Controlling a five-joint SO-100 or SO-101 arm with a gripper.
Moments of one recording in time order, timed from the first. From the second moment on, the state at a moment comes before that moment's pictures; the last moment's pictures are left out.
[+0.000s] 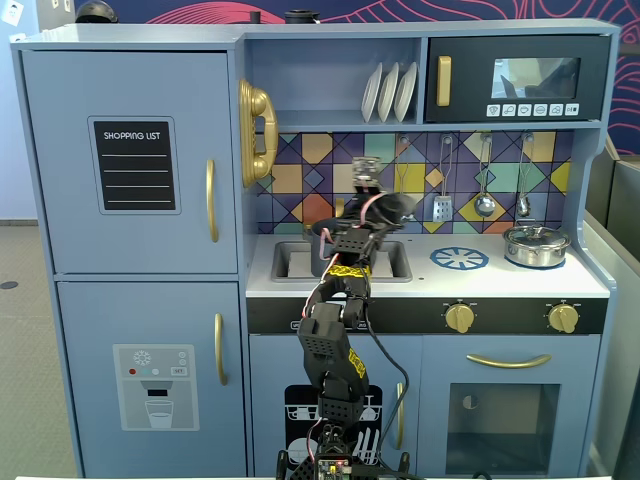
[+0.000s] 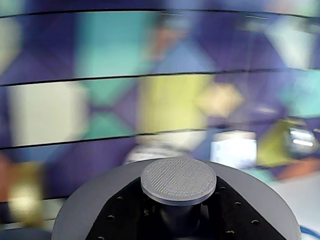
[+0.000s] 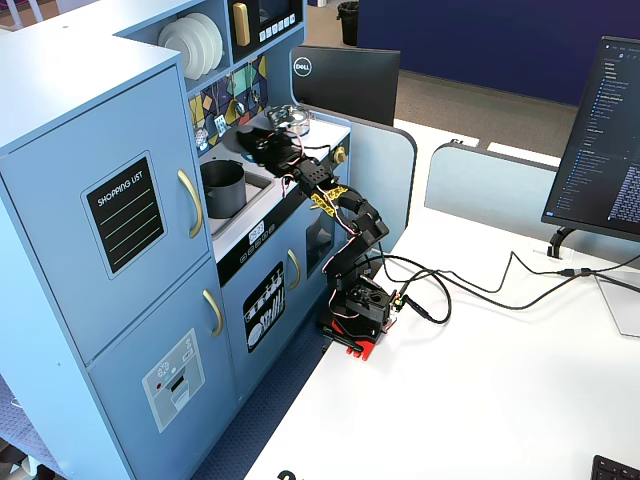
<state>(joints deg) 18.2 122.2 103.3 5.7 -93.4</state>
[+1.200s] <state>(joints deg) 32.6 102.9 115.8 -17.2 -91.6</state>
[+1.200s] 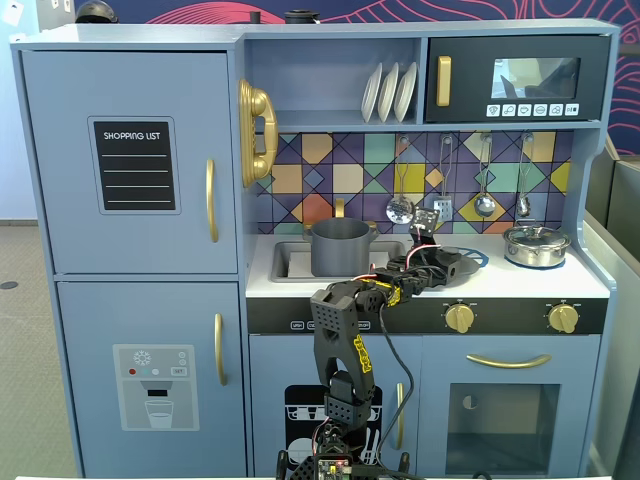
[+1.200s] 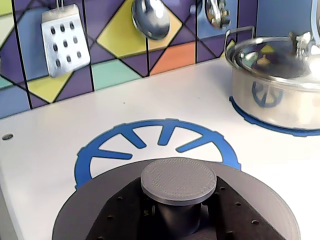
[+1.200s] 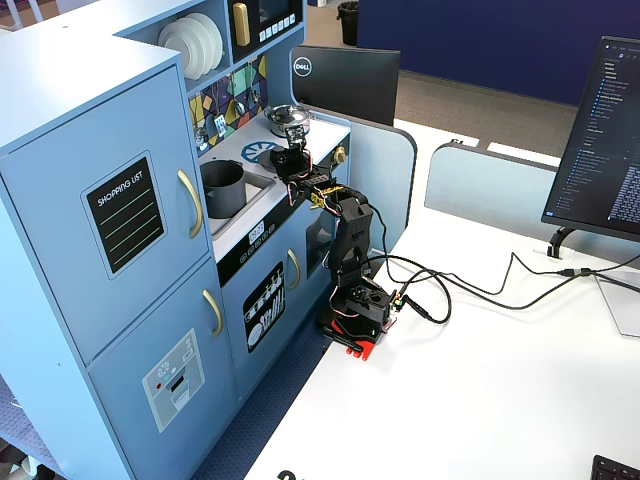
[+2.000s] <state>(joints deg) 32.6 99.5 118.8 -23.2 -94.5</state>
